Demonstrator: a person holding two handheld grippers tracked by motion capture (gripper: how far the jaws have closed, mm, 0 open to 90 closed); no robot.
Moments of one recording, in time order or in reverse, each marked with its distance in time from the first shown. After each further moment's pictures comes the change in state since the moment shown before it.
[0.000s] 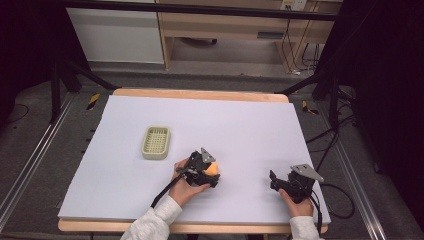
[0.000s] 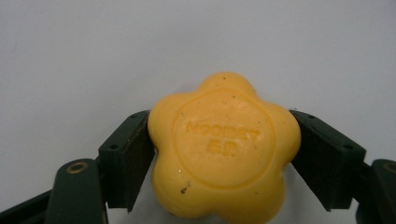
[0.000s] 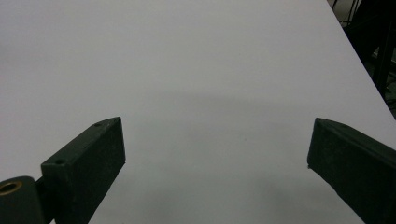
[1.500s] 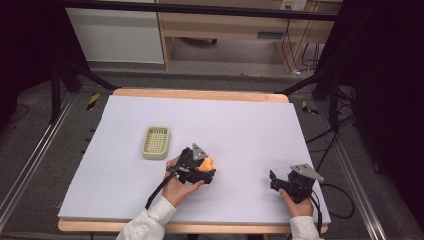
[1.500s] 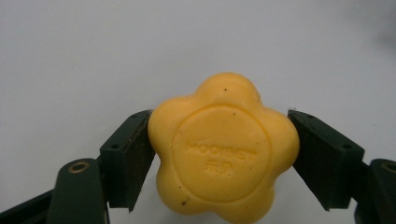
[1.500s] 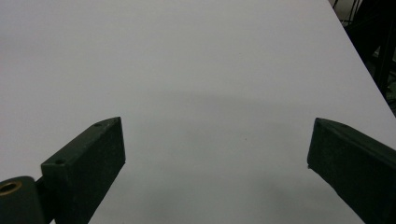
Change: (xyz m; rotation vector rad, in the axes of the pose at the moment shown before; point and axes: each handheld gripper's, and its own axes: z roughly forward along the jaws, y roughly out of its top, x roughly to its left) left arm 0.010 0.003 -0.036 -0.088 0.028 -0.039; right arm 0.000 0.000 0.000 0.001 0.002 -0.001
